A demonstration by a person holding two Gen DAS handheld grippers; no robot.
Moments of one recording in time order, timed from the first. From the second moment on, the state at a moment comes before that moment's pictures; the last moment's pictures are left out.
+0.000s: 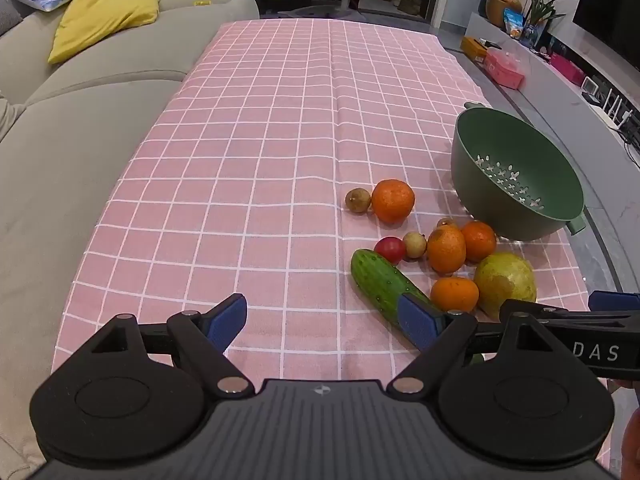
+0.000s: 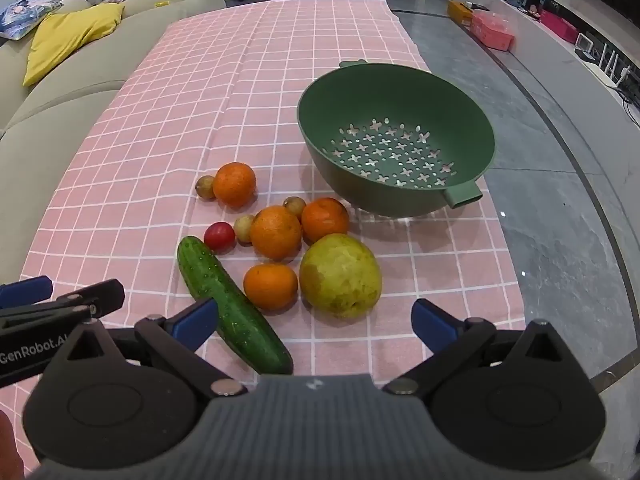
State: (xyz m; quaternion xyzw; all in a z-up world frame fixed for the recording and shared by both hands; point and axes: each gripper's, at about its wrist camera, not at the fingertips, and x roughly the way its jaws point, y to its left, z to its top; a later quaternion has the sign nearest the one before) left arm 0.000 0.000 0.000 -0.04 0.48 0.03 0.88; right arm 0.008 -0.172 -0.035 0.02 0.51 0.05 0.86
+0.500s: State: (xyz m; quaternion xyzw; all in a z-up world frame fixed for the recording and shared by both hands) left arm -0.002 0.001 0.001 -0.04 0.47 0.02 0.88; right arm 0.008 -0.171 -0.035 0.00 0.50 0.05 0.86
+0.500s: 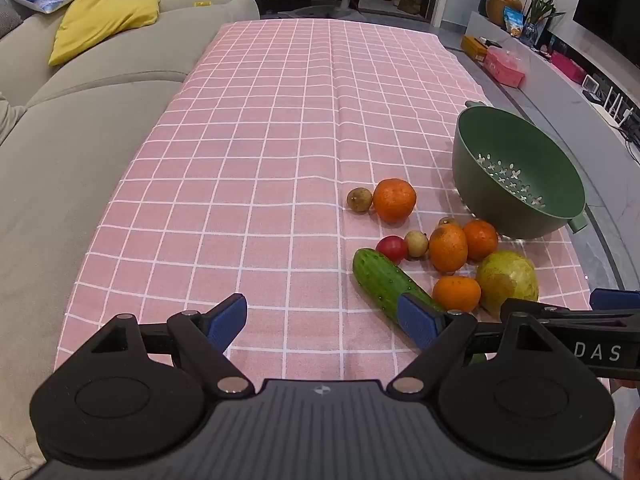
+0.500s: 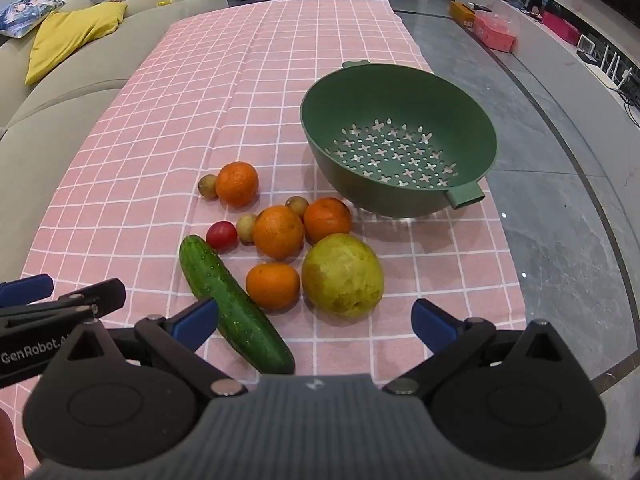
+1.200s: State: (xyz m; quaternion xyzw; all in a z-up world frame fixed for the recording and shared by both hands) left arm -0.002 0.000 -0.001 -0.04 0.47 0.02 0.88; right arm 0.008 -0.171 -0.035 0.00 0.50 0.05 0.86
